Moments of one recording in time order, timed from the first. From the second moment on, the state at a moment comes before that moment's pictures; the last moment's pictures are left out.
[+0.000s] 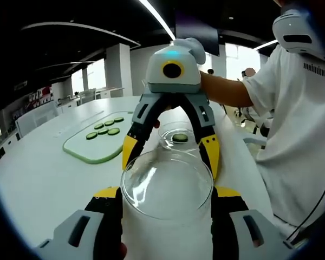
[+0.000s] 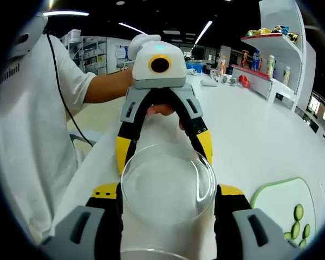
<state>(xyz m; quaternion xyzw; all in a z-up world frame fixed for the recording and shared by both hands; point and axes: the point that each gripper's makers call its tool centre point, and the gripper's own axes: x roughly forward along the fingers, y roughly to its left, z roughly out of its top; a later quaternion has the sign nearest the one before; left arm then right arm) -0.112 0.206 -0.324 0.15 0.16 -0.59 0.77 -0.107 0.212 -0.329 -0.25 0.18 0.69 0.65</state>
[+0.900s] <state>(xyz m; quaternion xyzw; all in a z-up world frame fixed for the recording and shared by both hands) -0.114 0.164 -0.295 0.16 0.13 -0.61 0.76 -0.109 0.169 -0.302 -0.27 0.18 0.66 0.67</state>
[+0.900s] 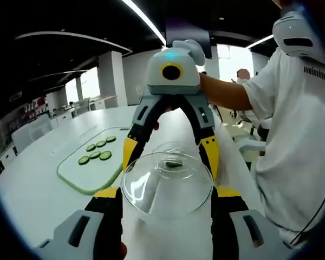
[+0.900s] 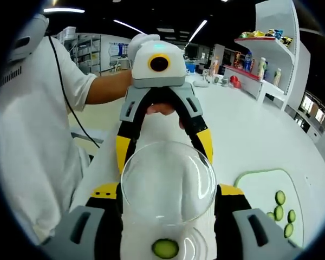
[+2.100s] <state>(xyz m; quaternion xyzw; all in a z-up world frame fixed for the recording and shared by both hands) -0.122 0.089 -0.304 0.16 0.12 -0.66 0.72 -0.116 0.095 -0.312 -0.27 0.22 0.62 0.71</state>
